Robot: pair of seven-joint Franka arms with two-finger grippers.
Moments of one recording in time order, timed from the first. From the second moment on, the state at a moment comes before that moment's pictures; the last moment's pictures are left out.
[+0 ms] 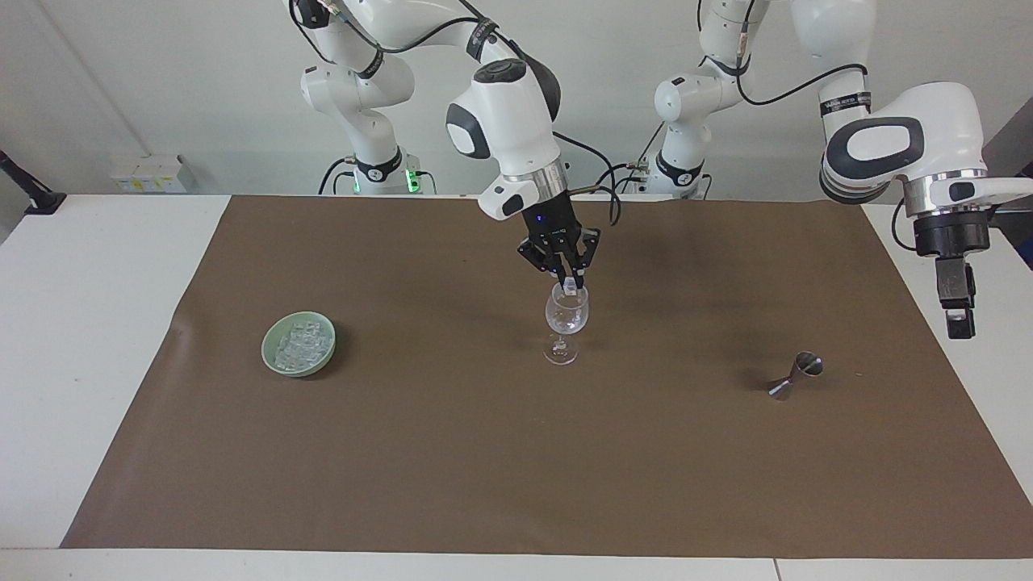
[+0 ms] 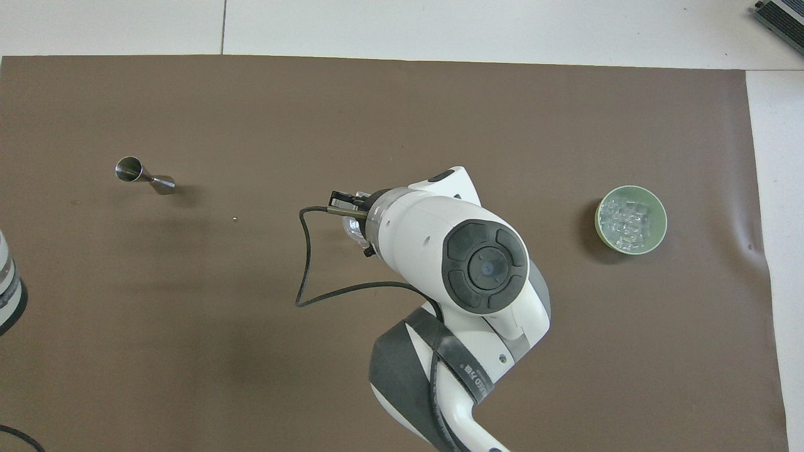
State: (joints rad) left arm 0.40 0.05 -0.34 -1.99 -0.92 3.01 0.24; right arm 0.20 0.25 0.47 -1.75 -0.06 2.42 0.93
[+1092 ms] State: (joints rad) left arm 0.42 -0.02 -0.35 -1.75 -0.14 1.88 0.01; right arm 0.21 0.26 0.47 -1.75 -0.06 2.42 0.93
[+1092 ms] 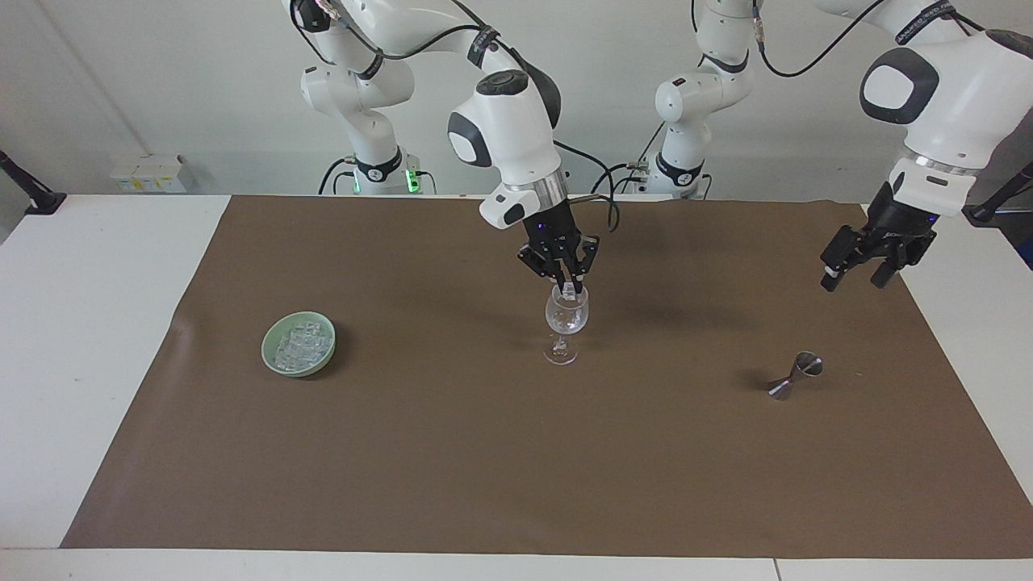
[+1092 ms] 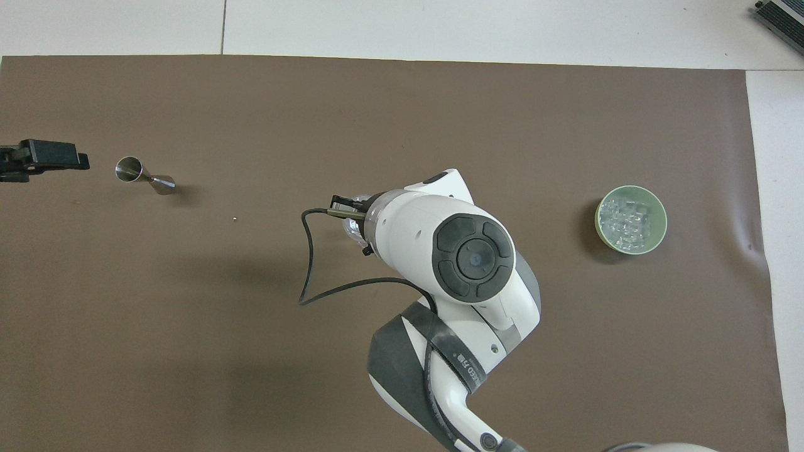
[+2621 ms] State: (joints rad) left arm -0.02 -0.05 0.05 -1.61 -0.02 1.61 0.05; right arm 0.09 0.12 0.44 -1.68 -0.17 2.09 0.88
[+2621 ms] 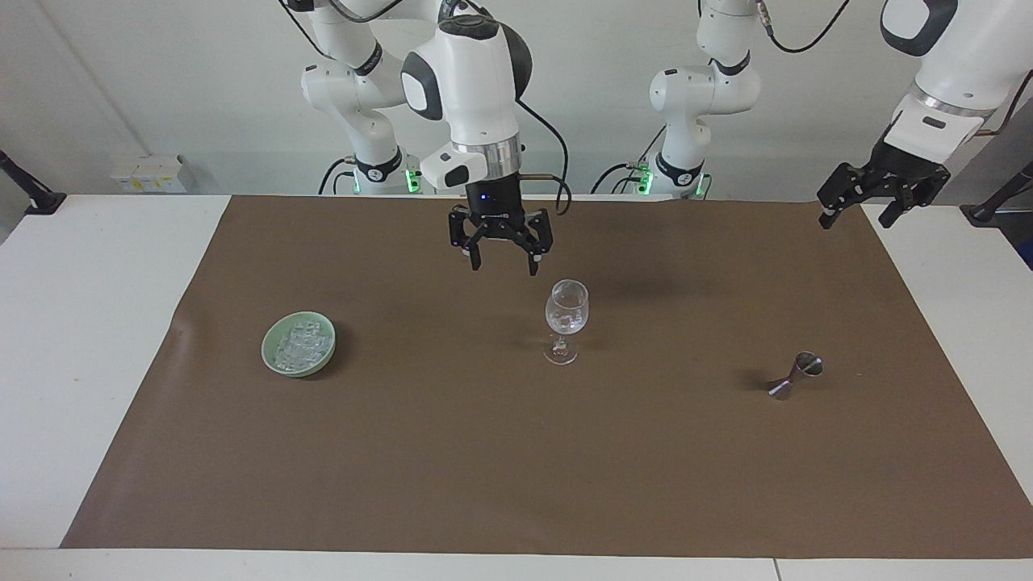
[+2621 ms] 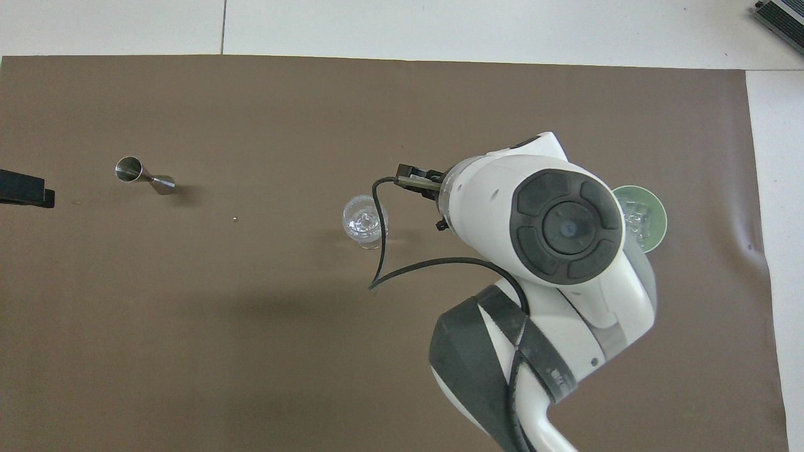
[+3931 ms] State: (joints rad) left arm -0.02 -0.05 0.06 -1.63 -0.02 1.61 0.06; right arm 0.01 -0.06 0.12 -1.66 -0.08 1.80 0.35
